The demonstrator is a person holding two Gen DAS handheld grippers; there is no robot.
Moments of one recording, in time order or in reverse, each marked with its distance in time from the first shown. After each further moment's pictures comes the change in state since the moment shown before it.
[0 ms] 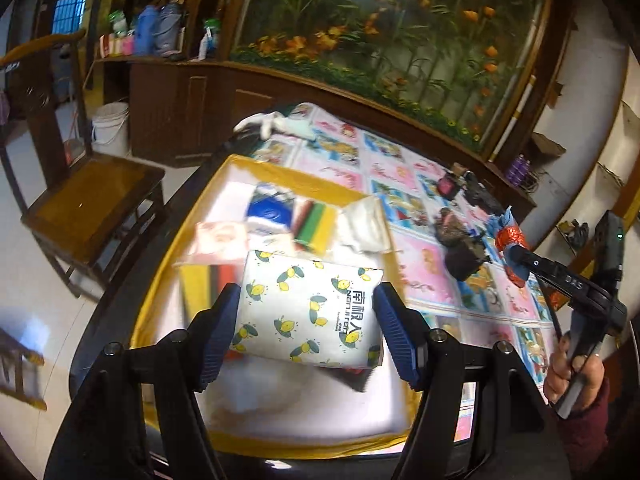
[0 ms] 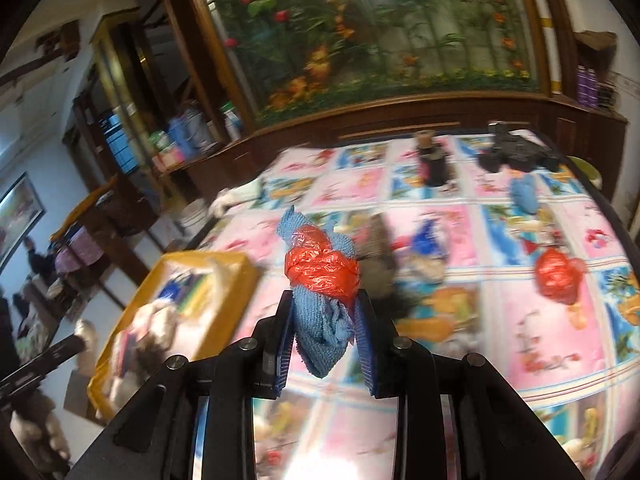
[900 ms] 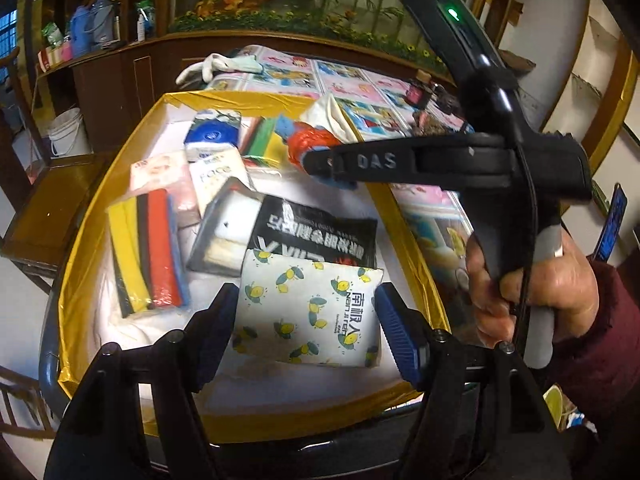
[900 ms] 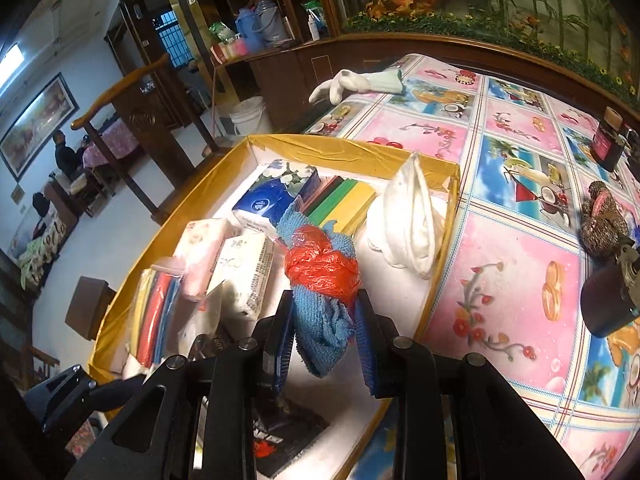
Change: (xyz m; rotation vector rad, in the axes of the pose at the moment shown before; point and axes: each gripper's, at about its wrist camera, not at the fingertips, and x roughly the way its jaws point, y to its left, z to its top) left arm 0.033 -0.030 -0.056 0.242 0.174 -0.065; right arm 0.164 0.159 -0.004 -0.201 0.274 0.079
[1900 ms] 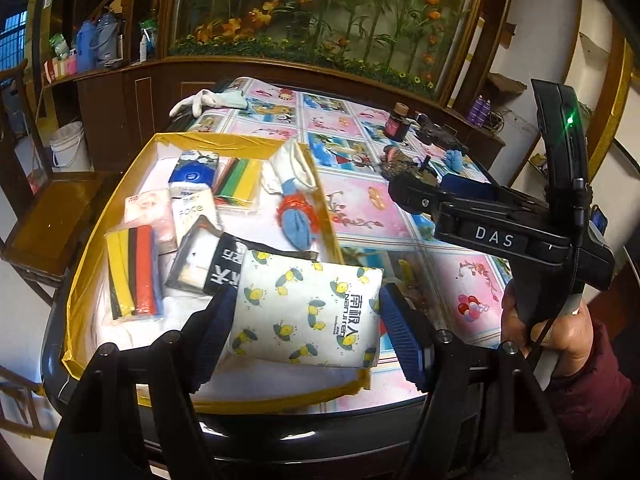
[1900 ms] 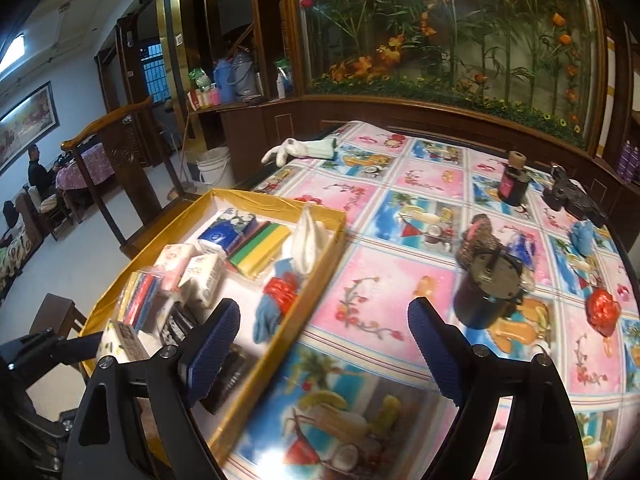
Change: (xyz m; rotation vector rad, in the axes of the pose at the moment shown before) left arm -0.040 -0.041 0.014 -0.027 -0.094 -0.015; right arm -0.122 -0.036 -0.072 -0.018 -0.235 -0.152
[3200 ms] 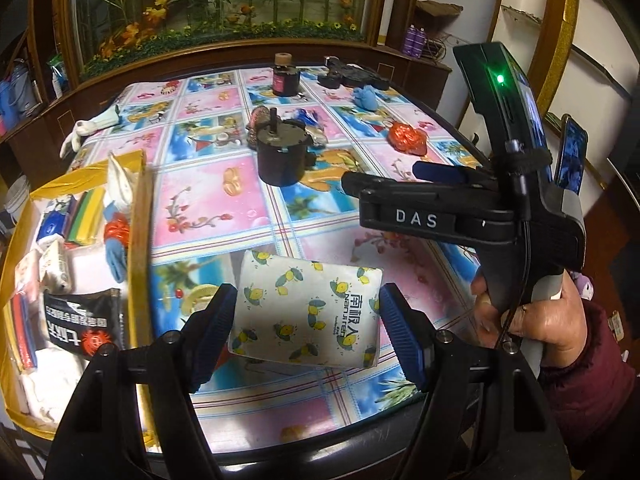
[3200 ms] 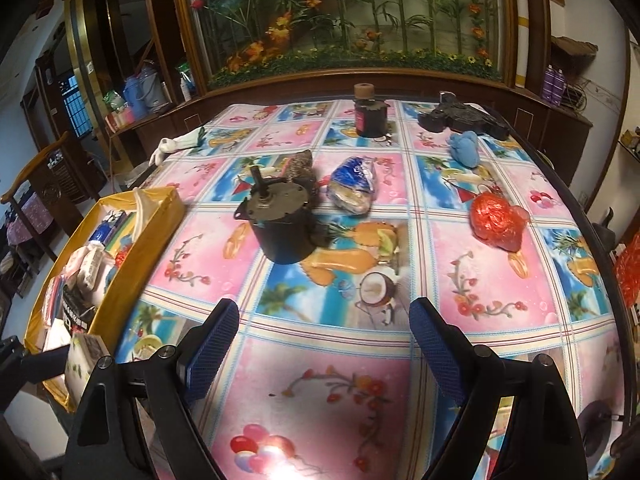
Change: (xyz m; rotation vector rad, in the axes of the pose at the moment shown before) left arm 0.066 -0.160 0.004 0.255 0.137 -0.079; right arm -0.035 -0.147 -0.045 0.222 0.076 -0.141
